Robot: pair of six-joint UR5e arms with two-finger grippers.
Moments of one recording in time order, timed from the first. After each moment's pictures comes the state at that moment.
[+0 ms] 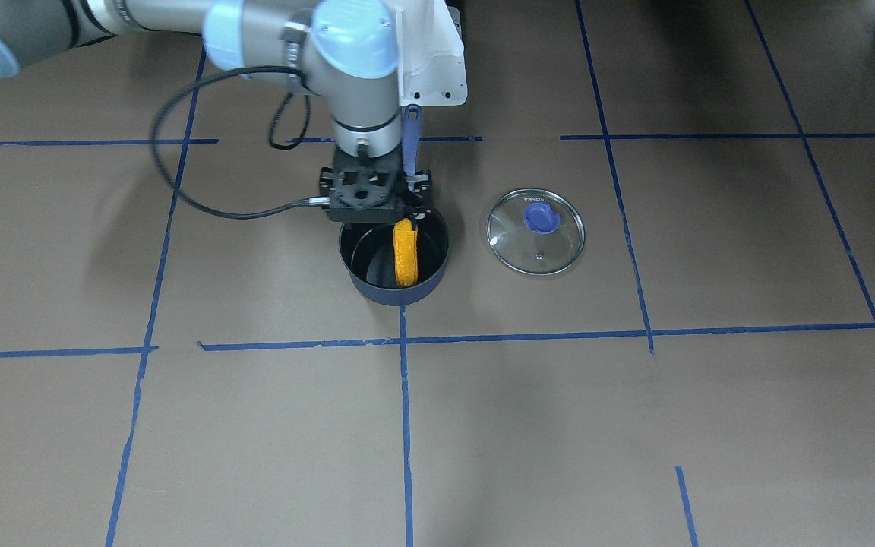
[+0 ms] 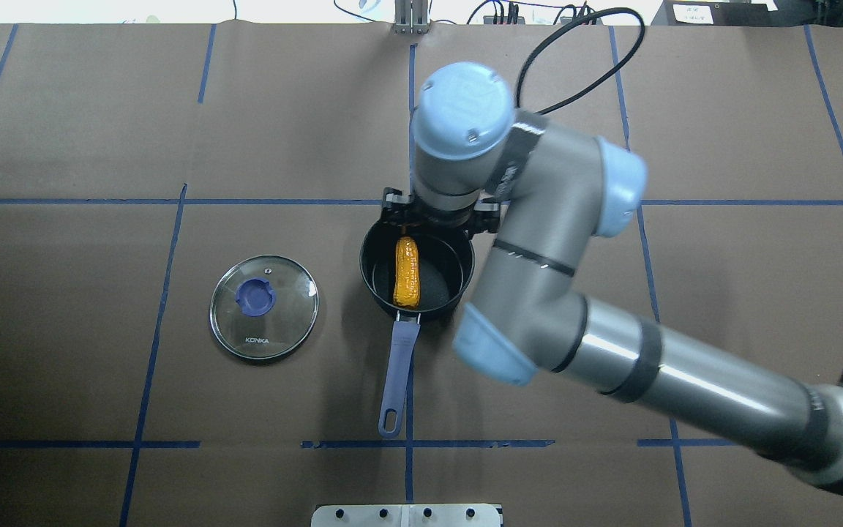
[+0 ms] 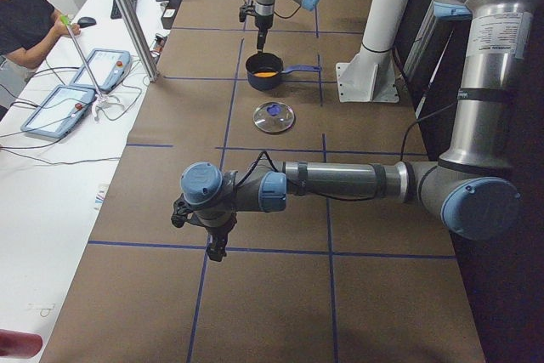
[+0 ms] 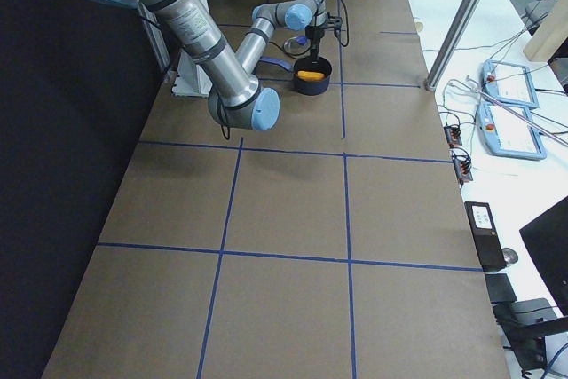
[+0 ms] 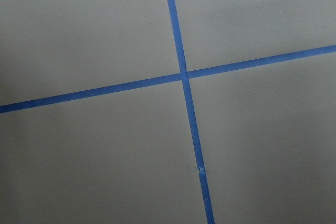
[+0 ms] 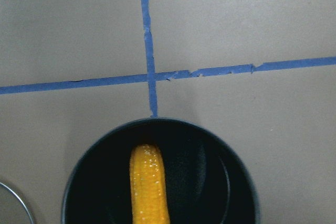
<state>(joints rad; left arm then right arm) -1.57 -1.63 -1.52 -1.53 -2.39 0.21 0.62 -0.78 1.69 -1.71 1.91 1.23</state>
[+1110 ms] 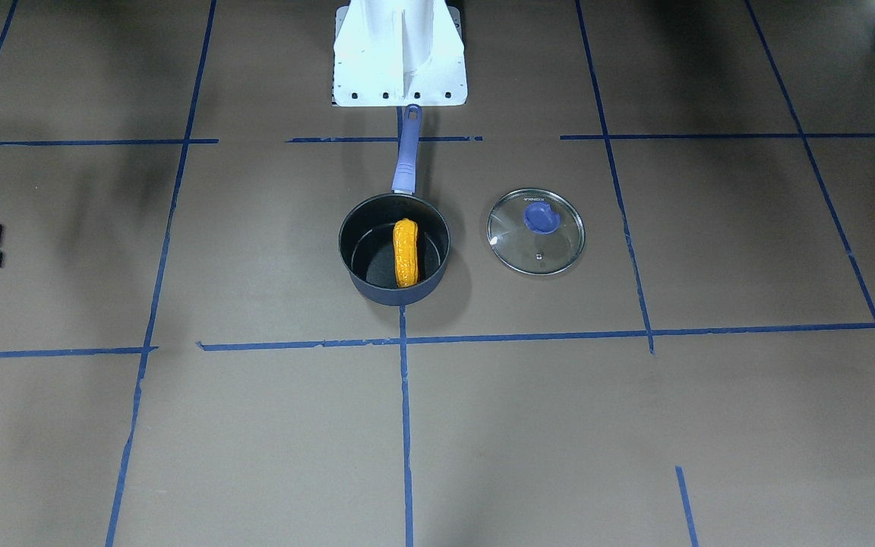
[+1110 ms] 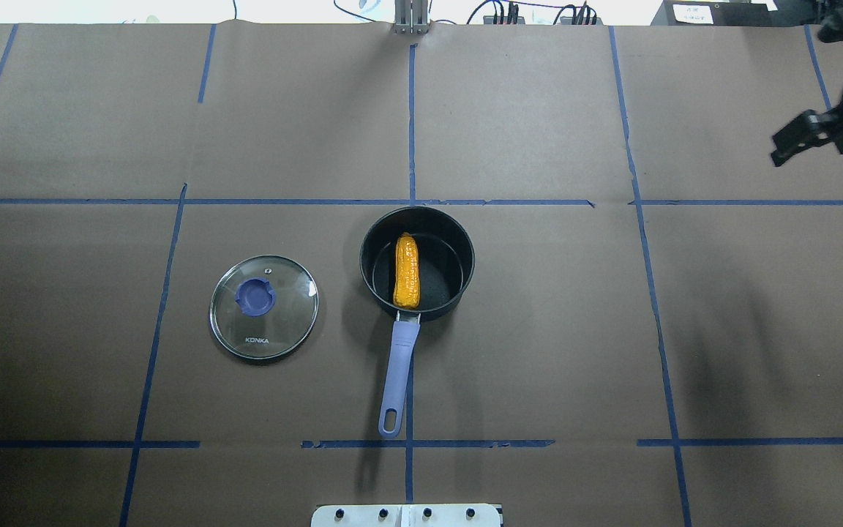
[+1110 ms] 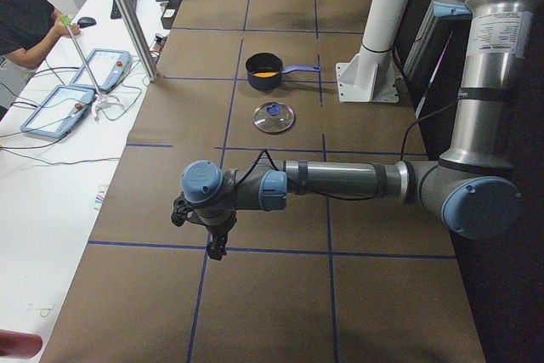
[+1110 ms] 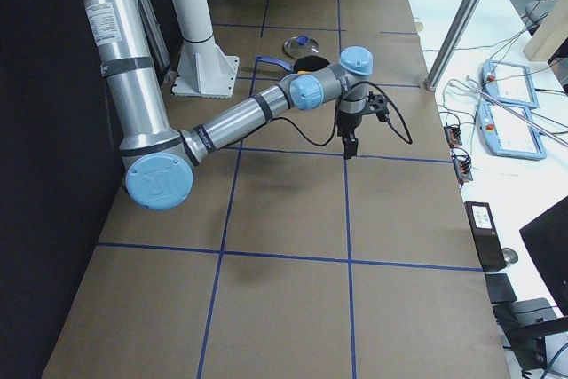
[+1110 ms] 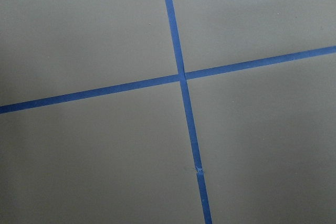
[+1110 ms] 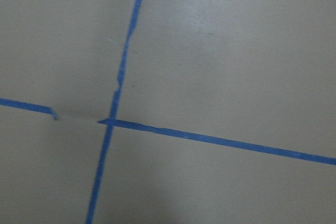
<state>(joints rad) -1.57 -1.63 -1.52 -1.53 -2.39 0.20 1.25 -1.39 1.84 -1.70 2.22 0.26</state>
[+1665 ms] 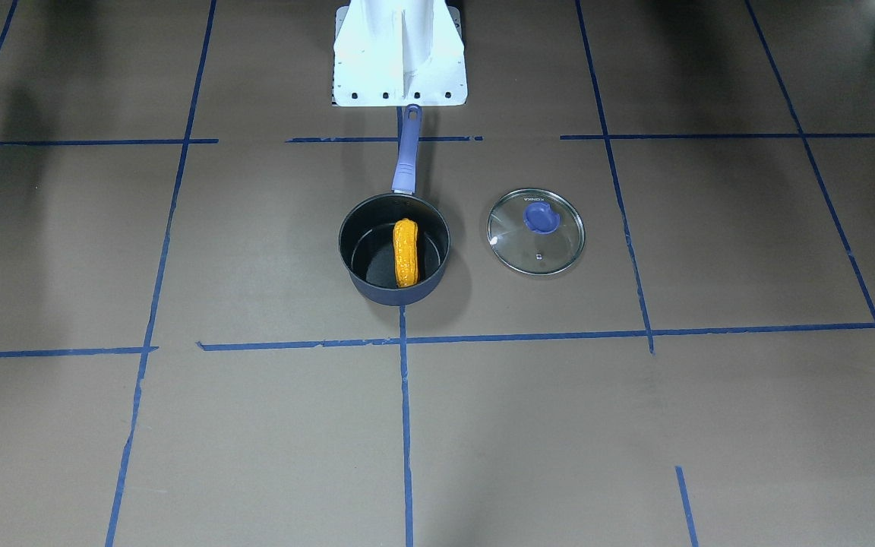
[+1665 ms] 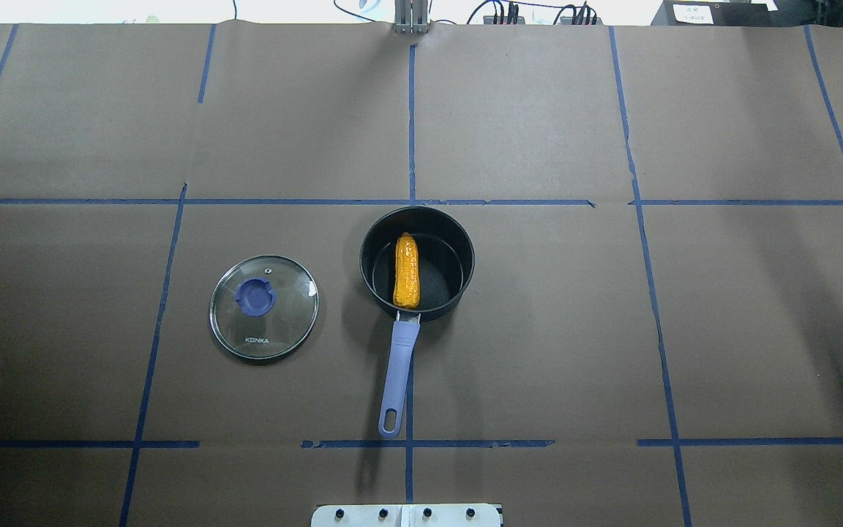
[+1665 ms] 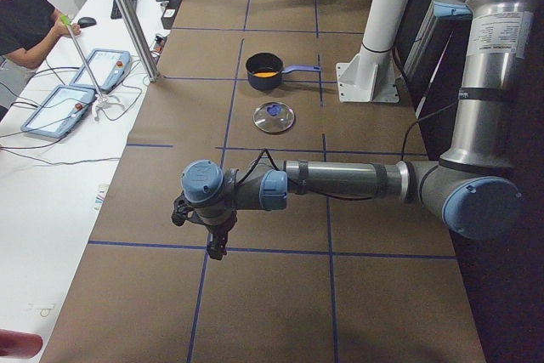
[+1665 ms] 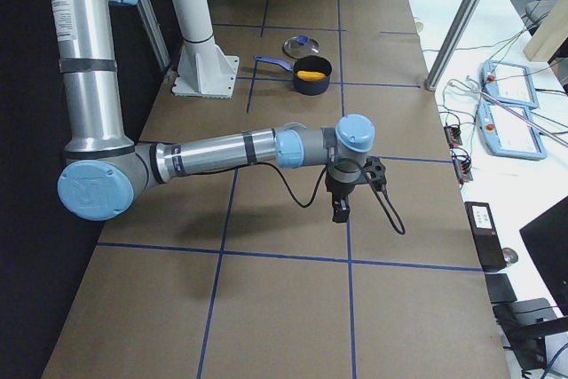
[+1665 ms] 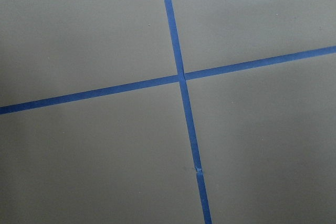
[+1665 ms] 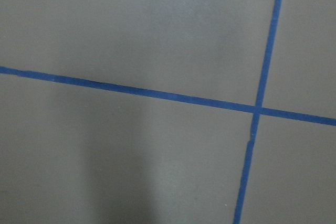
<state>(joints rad) -1.57 -1.63 -1.53 -1.53 -2.39 0.20 1.47 -1.51 1.65 -1.64 2.34 -0.04</state>
